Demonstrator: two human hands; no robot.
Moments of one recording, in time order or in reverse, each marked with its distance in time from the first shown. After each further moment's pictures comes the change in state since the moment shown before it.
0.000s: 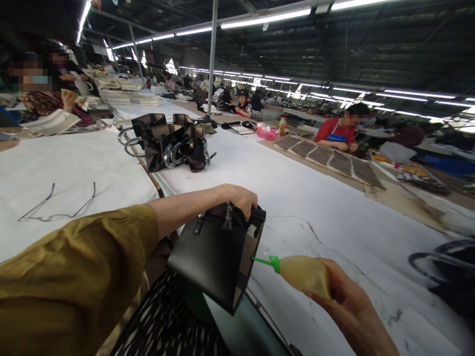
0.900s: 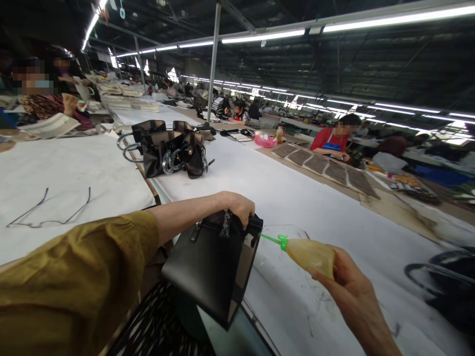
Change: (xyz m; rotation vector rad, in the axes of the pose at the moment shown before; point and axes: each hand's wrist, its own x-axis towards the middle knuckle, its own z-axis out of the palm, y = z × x) left_hand -0.002 0.003 -0.001 -0.033 -0.036 -0.040; right_hand 0.021 -0.023 -0.005 0.231 0.204 0.046
